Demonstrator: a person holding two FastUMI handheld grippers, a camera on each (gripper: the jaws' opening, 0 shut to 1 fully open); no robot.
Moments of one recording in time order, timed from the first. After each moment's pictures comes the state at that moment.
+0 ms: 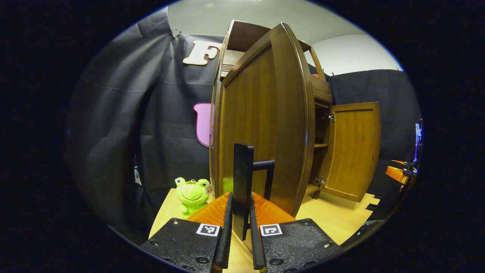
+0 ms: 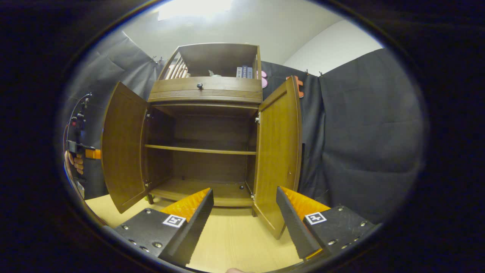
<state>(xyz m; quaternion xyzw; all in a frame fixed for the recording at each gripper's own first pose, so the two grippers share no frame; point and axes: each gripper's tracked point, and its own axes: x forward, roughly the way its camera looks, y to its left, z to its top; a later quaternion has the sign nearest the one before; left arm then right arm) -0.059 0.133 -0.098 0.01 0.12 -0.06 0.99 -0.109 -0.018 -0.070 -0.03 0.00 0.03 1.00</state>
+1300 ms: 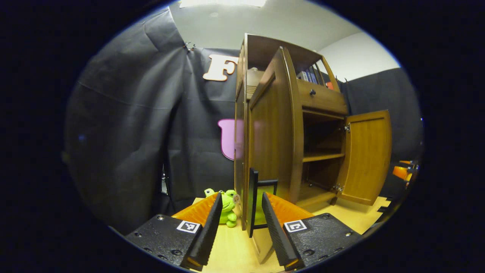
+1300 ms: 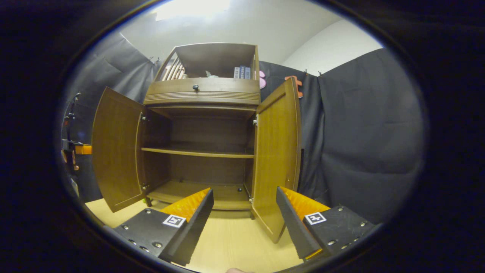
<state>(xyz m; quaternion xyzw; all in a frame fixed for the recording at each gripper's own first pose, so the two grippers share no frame) -0.091 0.182 -0.035 0.02 0.07 0.02 1.00 -0.099 -0.034 -0.055 -0.03 0.00 0.02 1.00</state>
